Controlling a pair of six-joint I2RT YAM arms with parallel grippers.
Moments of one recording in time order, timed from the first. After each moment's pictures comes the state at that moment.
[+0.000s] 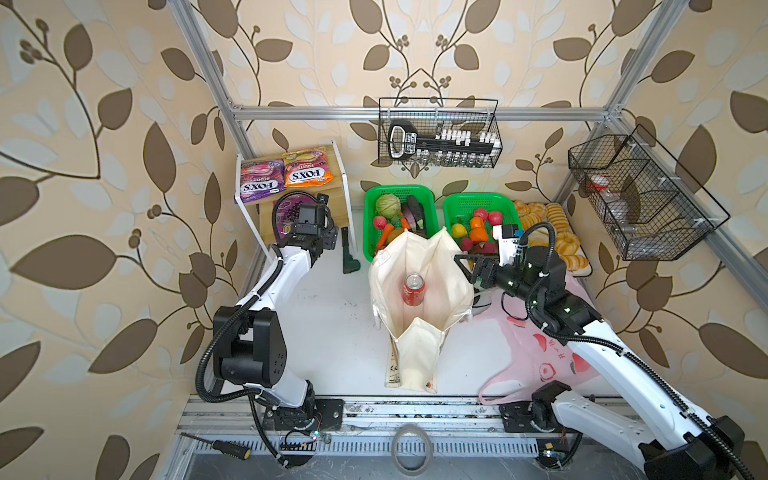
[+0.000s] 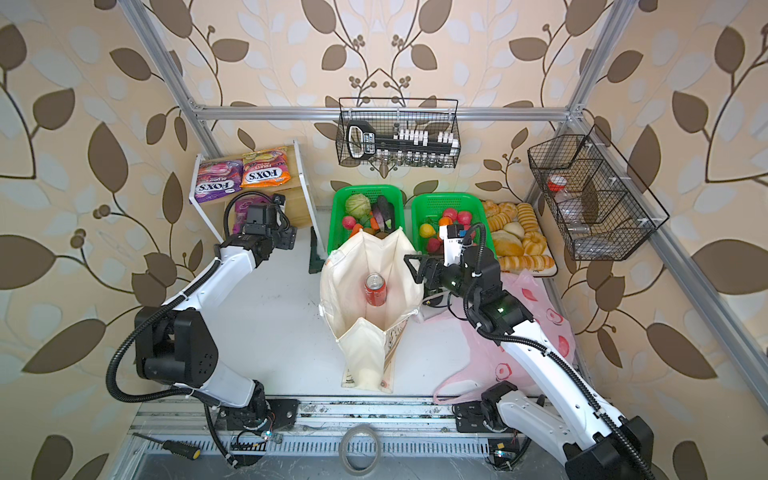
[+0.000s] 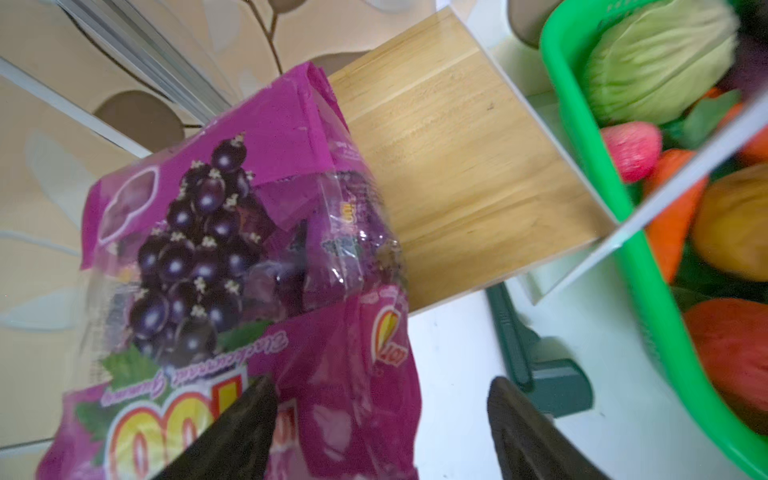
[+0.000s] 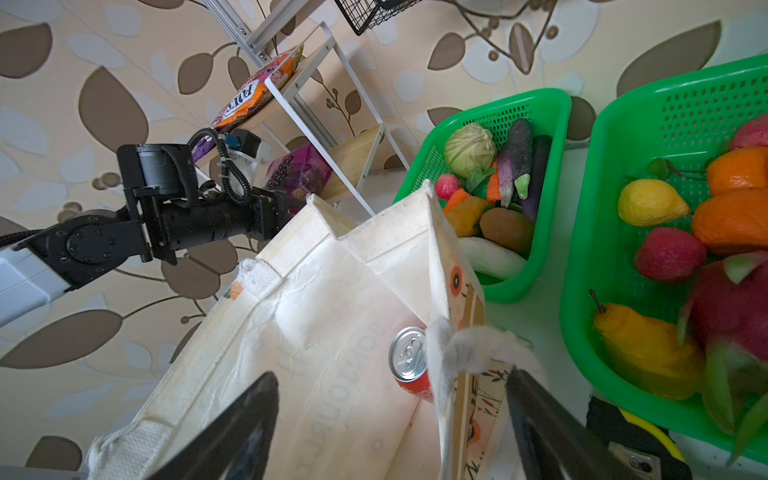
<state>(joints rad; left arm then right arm) -0.06 1.52 1.27 -0.39 -0.23 0.13 0.42 0.97 0.86 -0.17 -0.24 0.48</state>
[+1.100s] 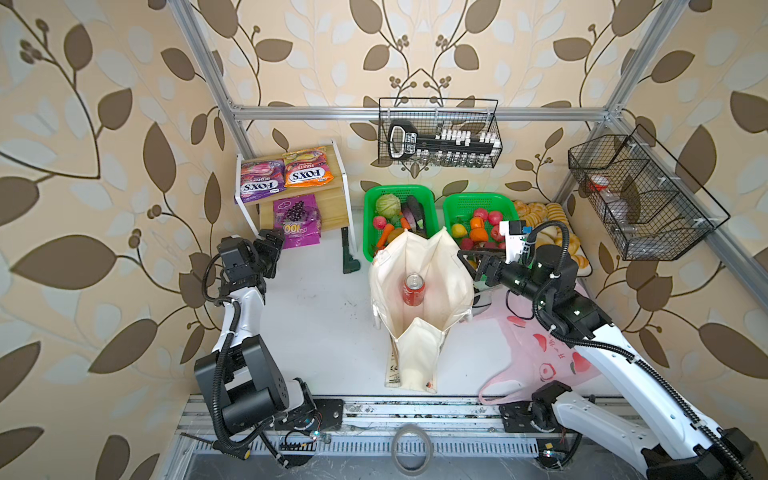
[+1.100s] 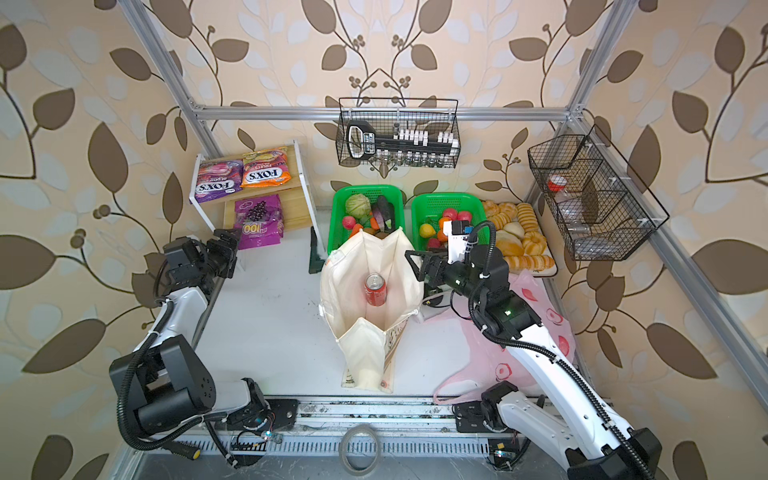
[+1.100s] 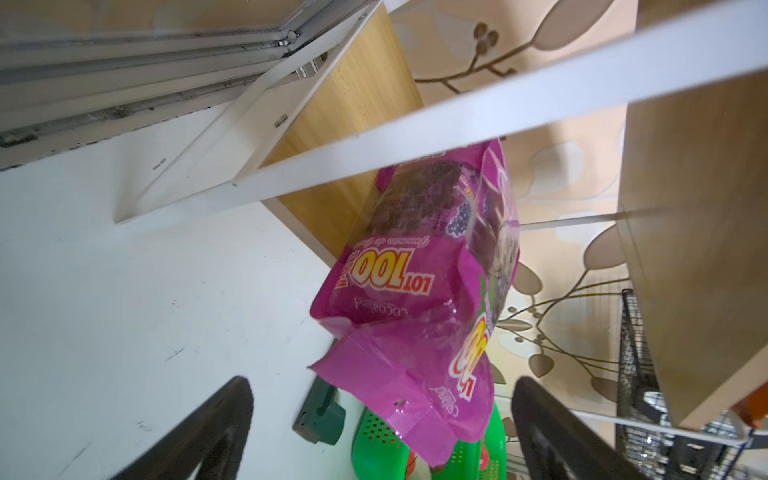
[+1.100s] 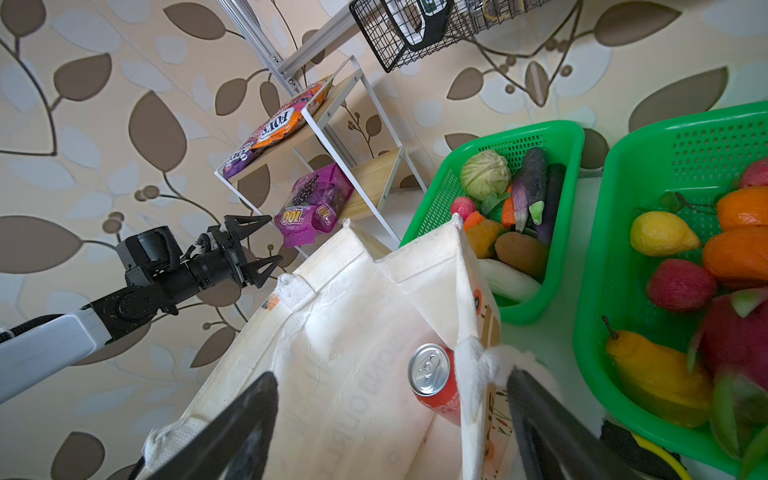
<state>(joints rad) 0.49 1.32 0.85 0.06 0.46 -1.02 0.42 0.94 0.91 -0.18 -0.25 0.49</state>
